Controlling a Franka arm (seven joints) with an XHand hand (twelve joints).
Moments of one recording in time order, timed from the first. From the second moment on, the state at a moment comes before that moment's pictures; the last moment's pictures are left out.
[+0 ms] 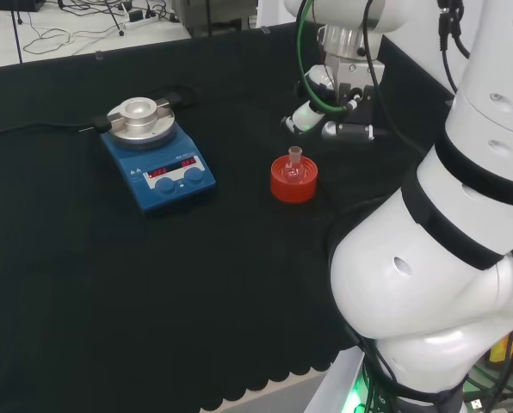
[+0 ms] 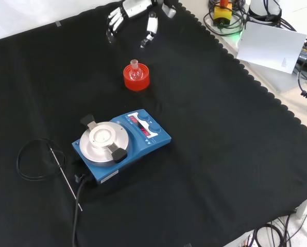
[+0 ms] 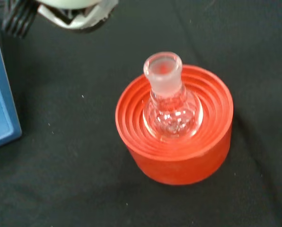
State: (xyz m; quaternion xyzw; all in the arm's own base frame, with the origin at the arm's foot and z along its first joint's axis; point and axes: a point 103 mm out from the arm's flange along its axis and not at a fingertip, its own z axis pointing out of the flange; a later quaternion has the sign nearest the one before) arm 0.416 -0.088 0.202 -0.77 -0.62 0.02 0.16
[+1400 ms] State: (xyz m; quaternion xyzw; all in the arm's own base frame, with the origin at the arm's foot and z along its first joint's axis) arm 0.408 -0.086 0.136 -0.78 -0.60 -0.01 0.16
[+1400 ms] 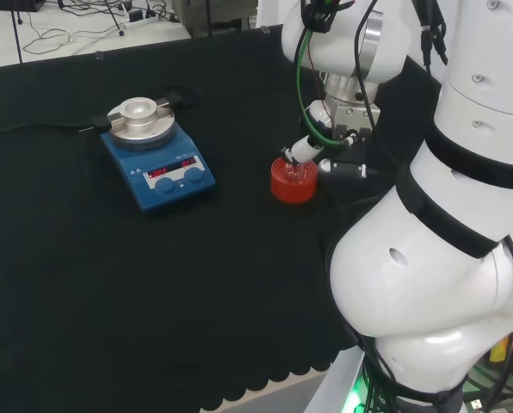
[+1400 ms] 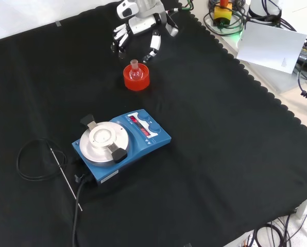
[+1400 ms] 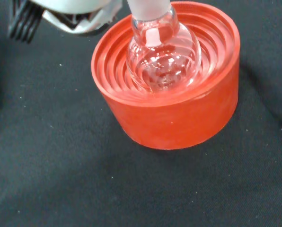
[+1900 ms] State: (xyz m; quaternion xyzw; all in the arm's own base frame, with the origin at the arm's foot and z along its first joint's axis) arm 0.412 -0.089 0.122 -0.78 -0.61 0.00 0.16
